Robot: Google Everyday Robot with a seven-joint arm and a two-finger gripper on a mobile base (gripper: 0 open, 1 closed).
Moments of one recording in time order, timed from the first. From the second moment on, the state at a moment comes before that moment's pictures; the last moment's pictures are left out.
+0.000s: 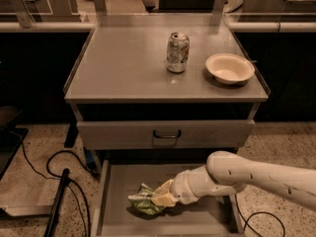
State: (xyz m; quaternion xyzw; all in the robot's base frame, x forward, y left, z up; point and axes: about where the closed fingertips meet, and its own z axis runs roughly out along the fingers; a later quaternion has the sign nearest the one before) arm 0.432 -0.005 0.516 -0.49 0.76 0.36 0.24
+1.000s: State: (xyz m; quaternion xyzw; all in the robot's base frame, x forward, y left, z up) arm 0.434 0.029 0.475 -0.50 0.75 0.37 0.20
